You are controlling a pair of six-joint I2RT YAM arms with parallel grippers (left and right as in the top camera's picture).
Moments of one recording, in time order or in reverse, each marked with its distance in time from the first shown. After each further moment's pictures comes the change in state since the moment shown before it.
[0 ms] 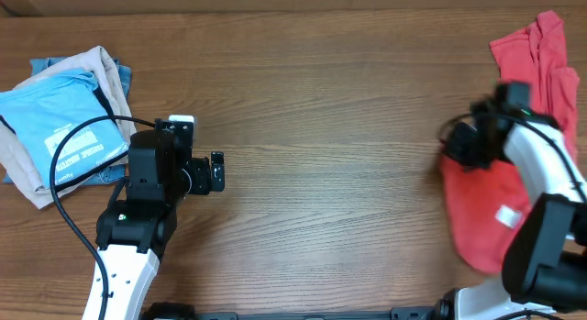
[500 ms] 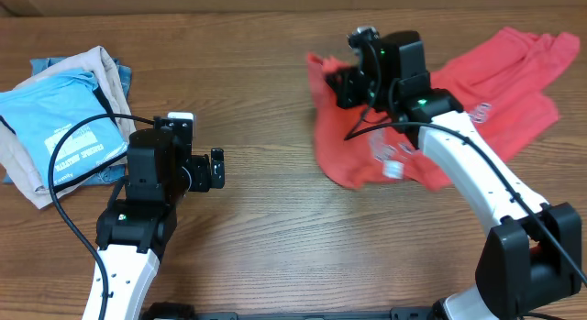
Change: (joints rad) left arm 0.000 0.000 0.001 0.028 0.000 0.000; right arm 0.525 -0.014 0.156 0.576 -0.134 0.071
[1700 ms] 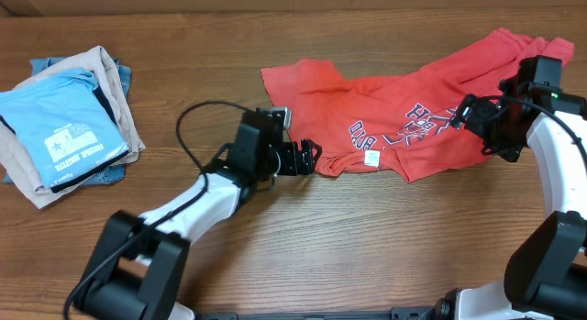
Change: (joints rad) left arm -0.357 0.646 0.009 0.624 0.338 -0.475; right arm -0.594 -0.029 0.008 -0.716 0.247 0.024
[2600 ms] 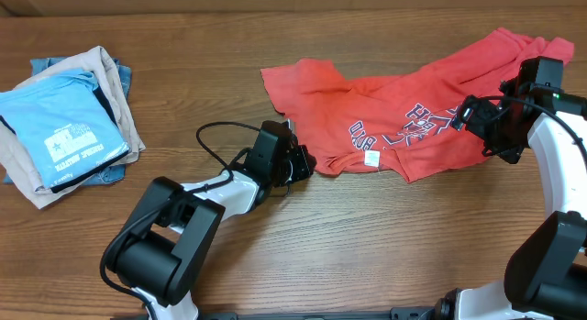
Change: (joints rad) left arm -0.055 0.191 0.009 0.137 -0.010 -0.319; right arm -0.005 0.000 0.000 -0.011 -0.001 0.000
